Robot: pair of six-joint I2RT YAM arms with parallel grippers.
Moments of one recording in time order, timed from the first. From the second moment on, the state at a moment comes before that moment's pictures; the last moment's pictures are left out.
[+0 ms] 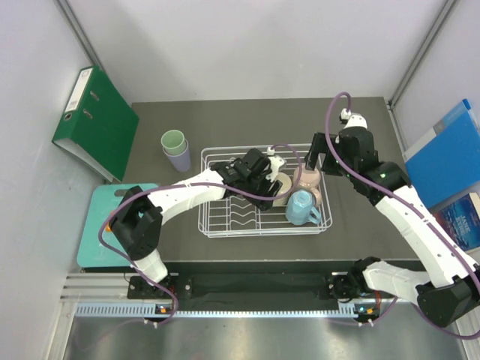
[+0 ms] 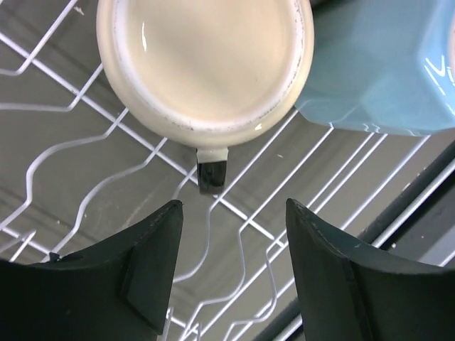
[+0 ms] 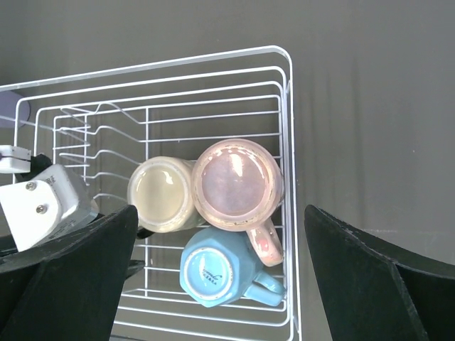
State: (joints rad) left arm -0.86 1.70 1.29 -0.54 0.13 -0.15; right arm 0.46 1.08 1.16 -0.68 0.21 0.46
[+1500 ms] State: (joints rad) left arm -0.87 1.61 1.28 -0.42 -0.06 -0.17; right arm 0.46 1.14 1.23 -0.69 0.22 0.44
